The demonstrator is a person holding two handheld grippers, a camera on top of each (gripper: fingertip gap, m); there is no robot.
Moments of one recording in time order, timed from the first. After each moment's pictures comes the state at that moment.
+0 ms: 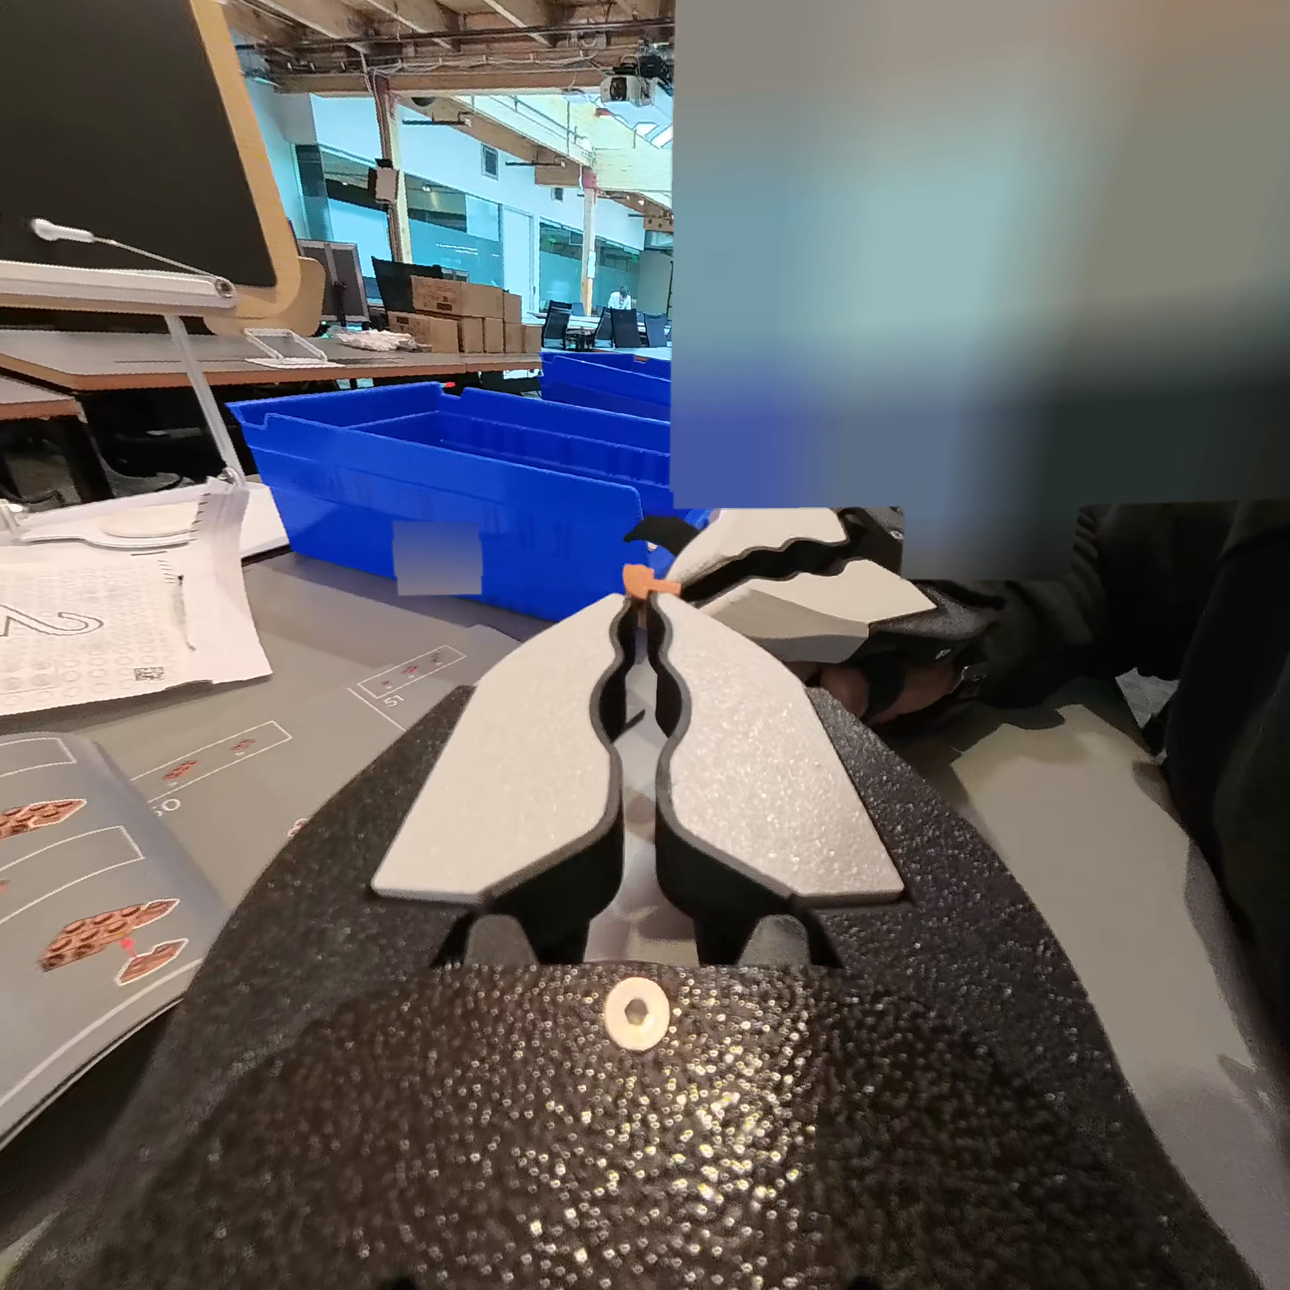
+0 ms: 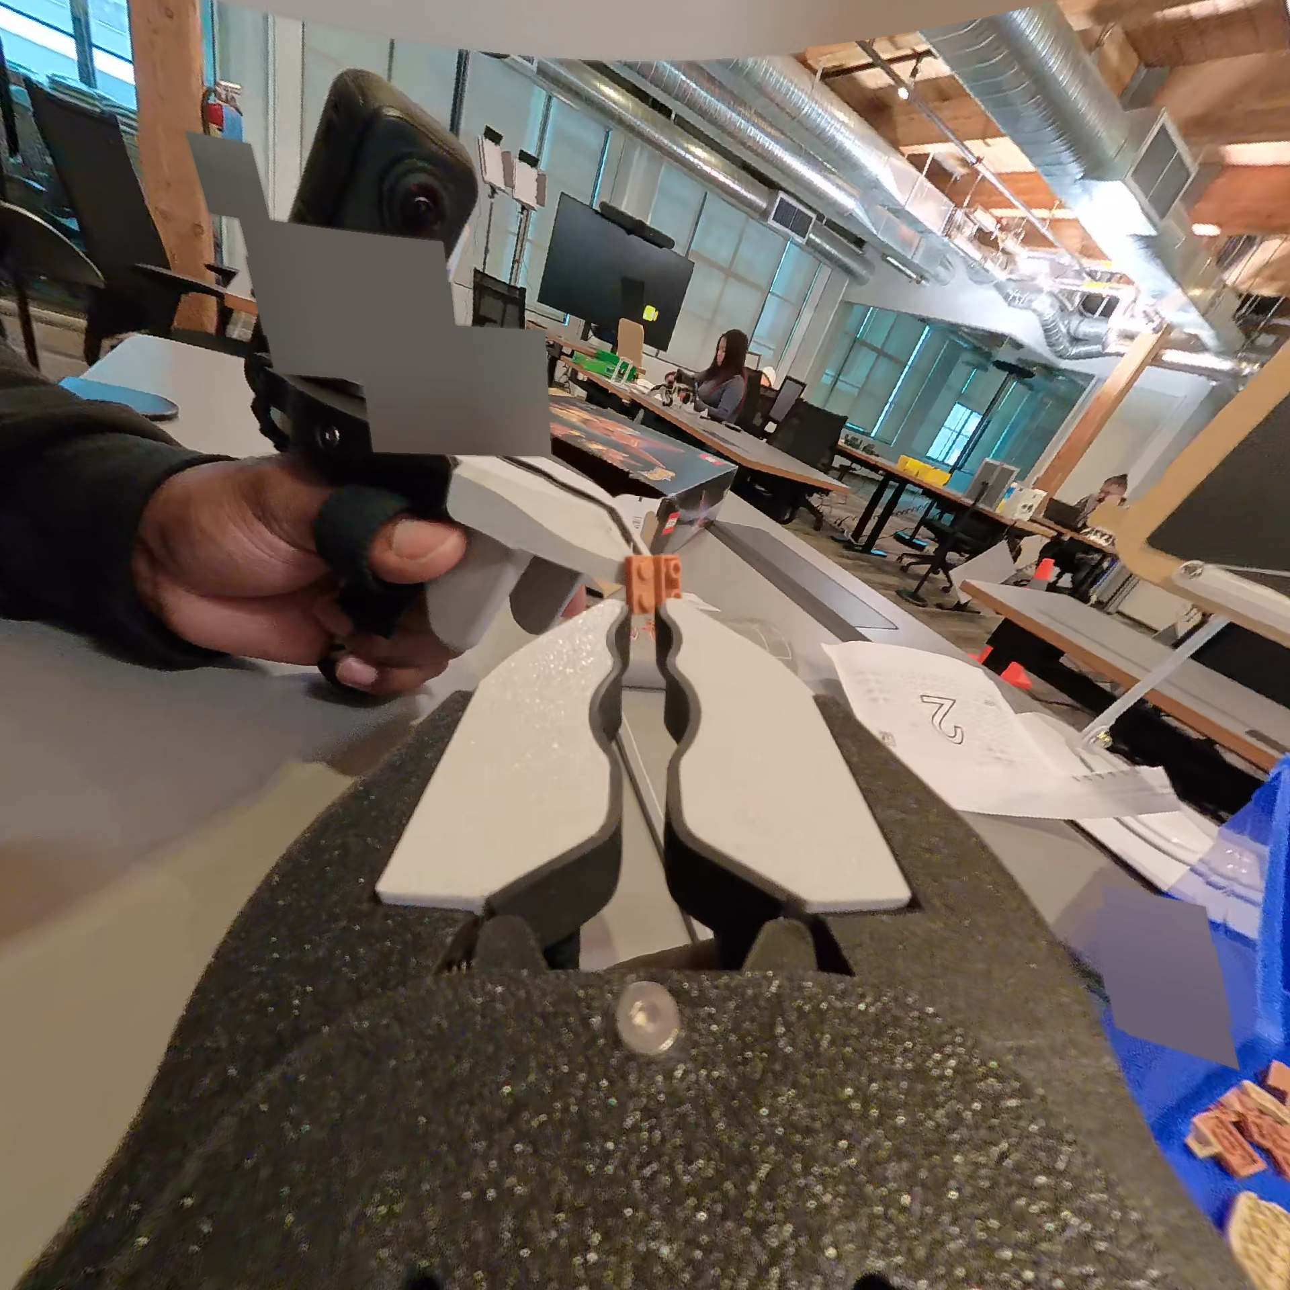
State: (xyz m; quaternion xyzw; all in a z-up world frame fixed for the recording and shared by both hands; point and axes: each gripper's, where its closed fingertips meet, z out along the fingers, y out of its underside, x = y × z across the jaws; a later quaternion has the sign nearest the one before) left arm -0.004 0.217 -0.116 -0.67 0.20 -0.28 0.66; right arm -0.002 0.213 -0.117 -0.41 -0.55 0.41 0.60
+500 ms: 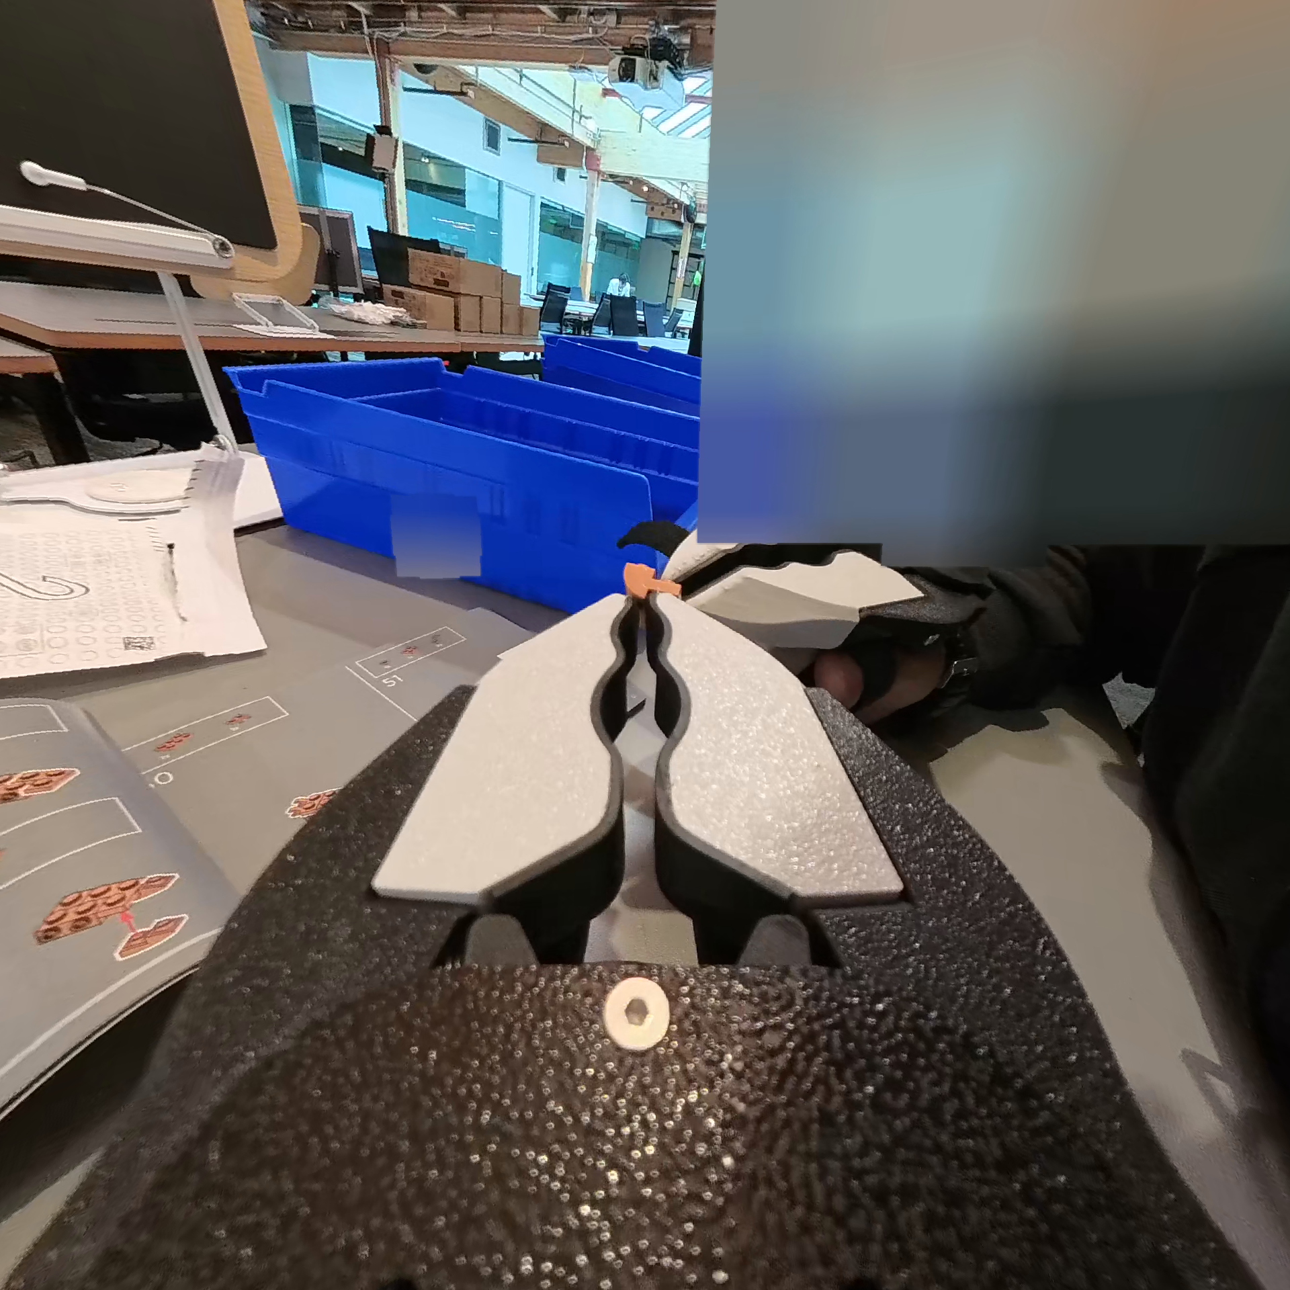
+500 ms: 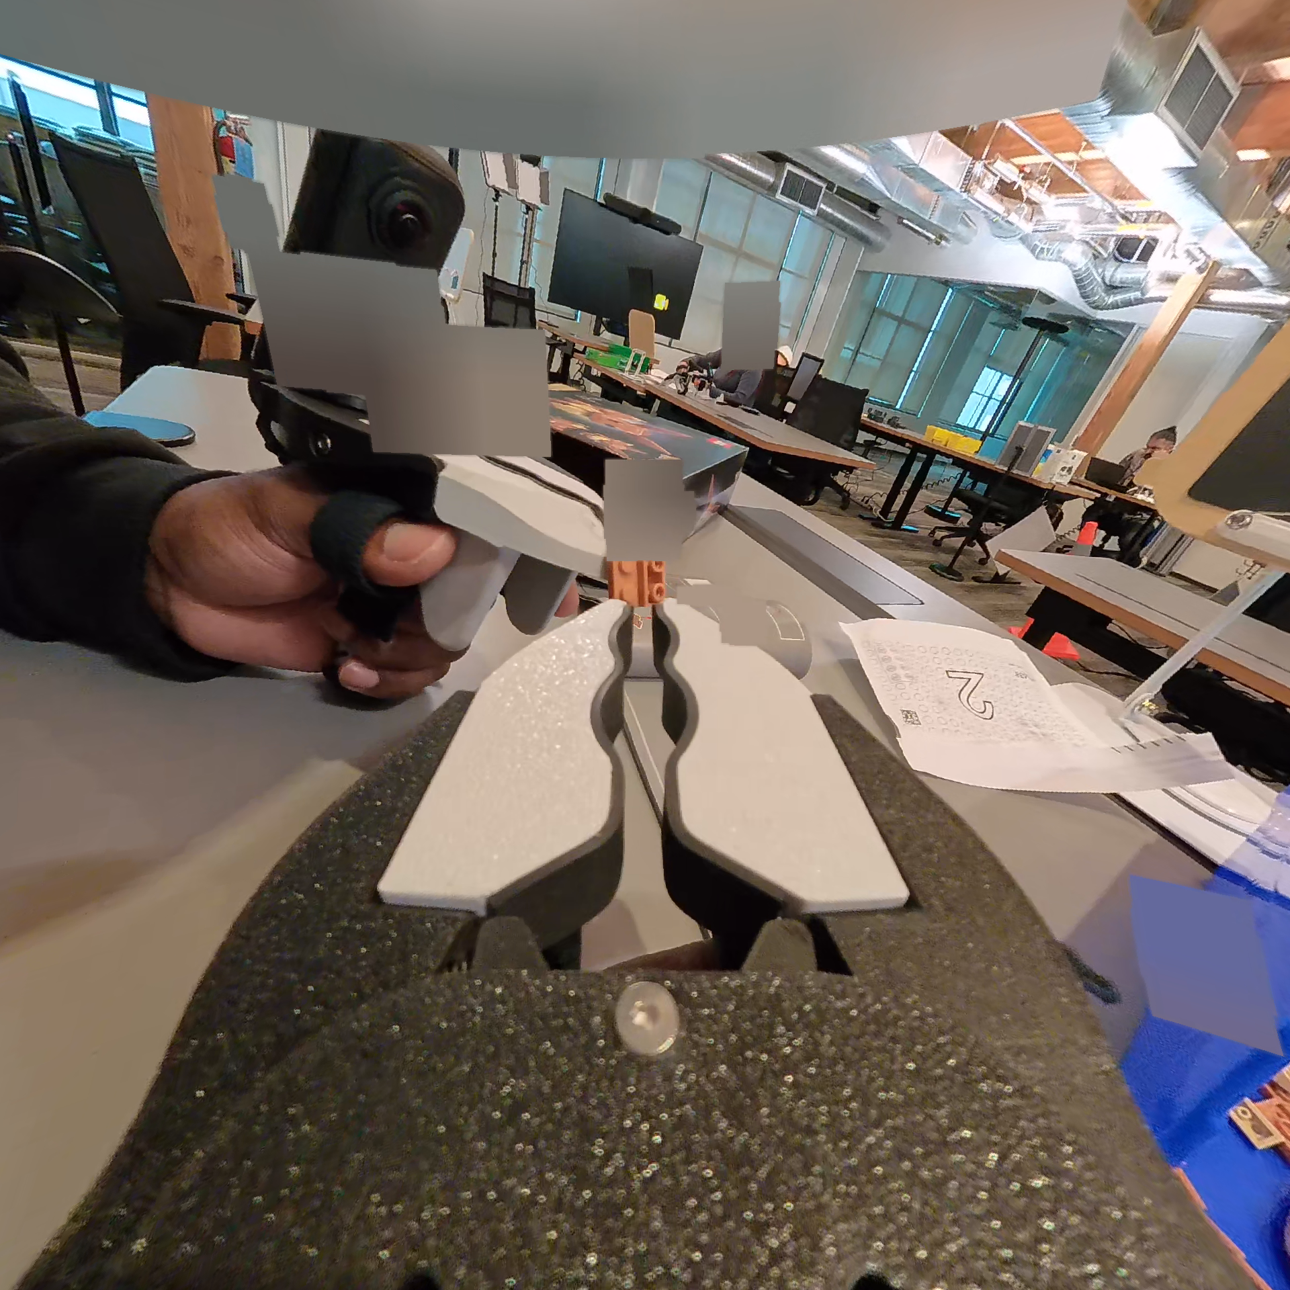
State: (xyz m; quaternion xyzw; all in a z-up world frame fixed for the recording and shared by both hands) left arm -0.009 0.220 -0.120 -0.68 0.19 -0.30 0.65; right arm -0.003 0.221 -0.120 -0.43 -0.54 0.43 0.58
